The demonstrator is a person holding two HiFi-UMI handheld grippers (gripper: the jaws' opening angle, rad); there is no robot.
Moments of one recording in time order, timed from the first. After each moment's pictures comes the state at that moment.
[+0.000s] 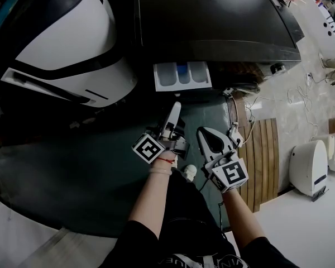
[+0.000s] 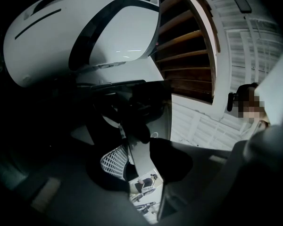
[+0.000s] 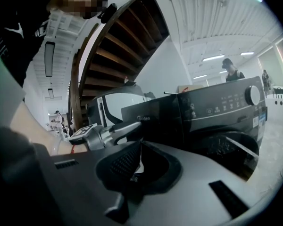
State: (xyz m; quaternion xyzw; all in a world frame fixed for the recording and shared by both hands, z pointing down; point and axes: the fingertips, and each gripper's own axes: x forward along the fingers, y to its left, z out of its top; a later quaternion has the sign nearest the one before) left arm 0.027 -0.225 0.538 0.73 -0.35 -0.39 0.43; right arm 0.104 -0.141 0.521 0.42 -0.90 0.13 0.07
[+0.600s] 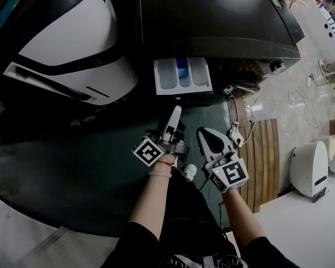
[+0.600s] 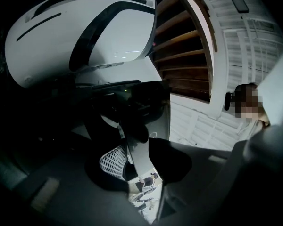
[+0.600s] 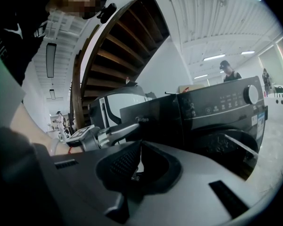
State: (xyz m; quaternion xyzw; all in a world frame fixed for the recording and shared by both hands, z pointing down) left arm 0.030 -0.200 0.539 0.74 -0.35 -0.38 0.43; right arm 0.106 -0.126 0.521 0.41 -0.90 0.14 0.06
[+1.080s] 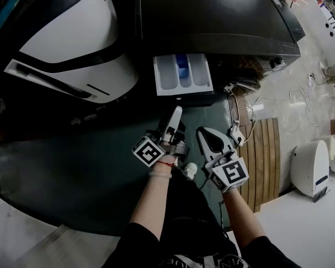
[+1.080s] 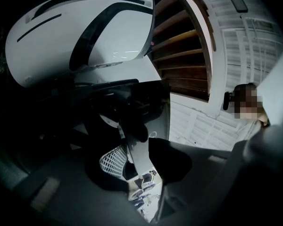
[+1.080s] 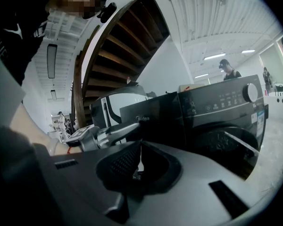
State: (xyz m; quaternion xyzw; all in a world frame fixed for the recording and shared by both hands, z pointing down) left arm 0.034 -0.188 0.538 0.75 -0.35 -0.38 0.43; right arm 0.107 -0.116 0.524 0.40 -0.90 0.14 0.06
